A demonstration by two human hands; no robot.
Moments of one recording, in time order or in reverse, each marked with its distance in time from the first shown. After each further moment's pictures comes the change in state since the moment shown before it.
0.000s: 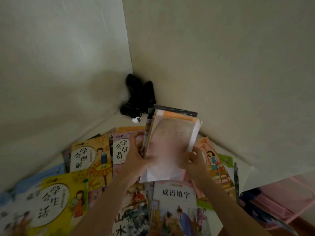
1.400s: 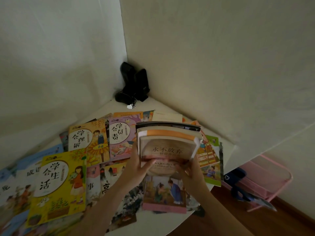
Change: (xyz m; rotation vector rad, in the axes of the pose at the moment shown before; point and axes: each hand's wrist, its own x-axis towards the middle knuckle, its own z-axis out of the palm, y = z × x) left_hand -0.091 -0.037 0.012 0.473 -0.049 0.224; right_hand -0.108 0.049 -0.019 -0.165 -0.044 -0.285
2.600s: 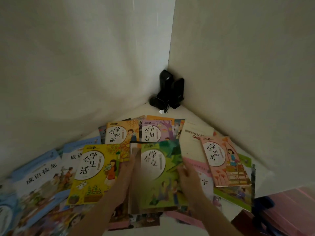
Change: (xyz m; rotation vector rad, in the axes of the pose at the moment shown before) left_hand -0.045 -0.052 -0.084 -0.576 0.325 -0.744; right_hand 0.013 -0.046 0.093 -0.025 -0.129 0.278
